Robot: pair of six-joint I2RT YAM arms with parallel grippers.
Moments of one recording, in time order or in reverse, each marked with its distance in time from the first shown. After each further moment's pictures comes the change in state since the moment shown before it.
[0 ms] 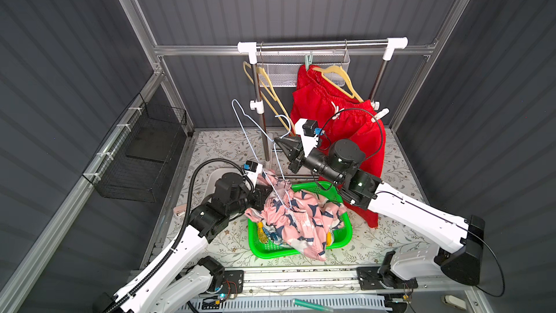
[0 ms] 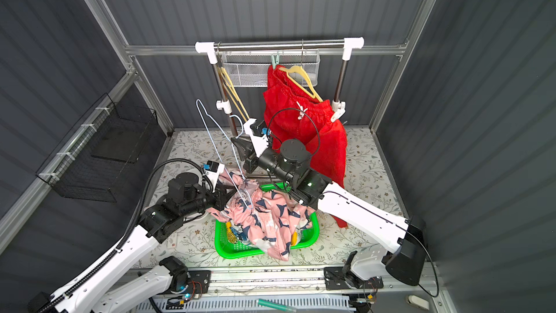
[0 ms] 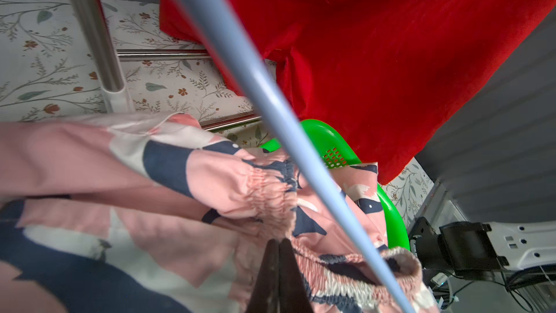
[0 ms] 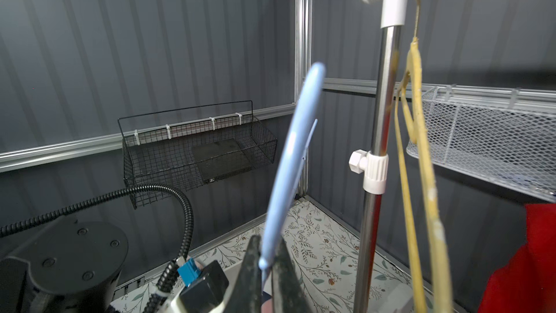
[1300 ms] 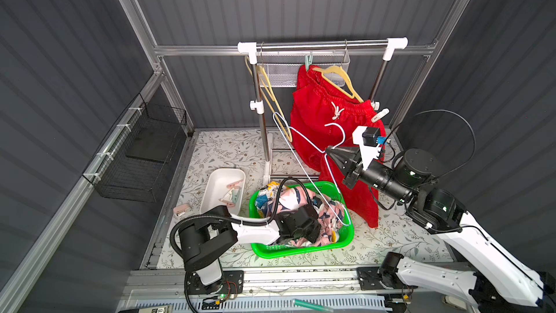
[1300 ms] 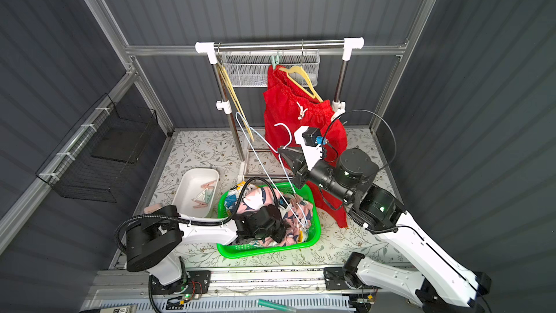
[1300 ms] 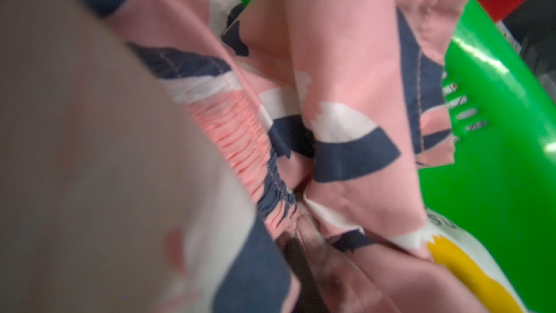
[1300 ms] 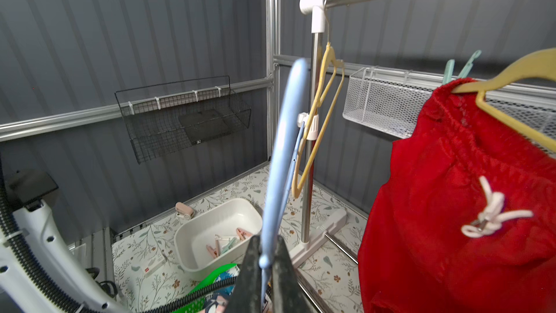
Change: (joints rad) left arm -0.543 0.790 0.025 0.473 -0.239 -0.135; right arm -0.090 -0.415 -0.014 -0.560 0.005 -0.029
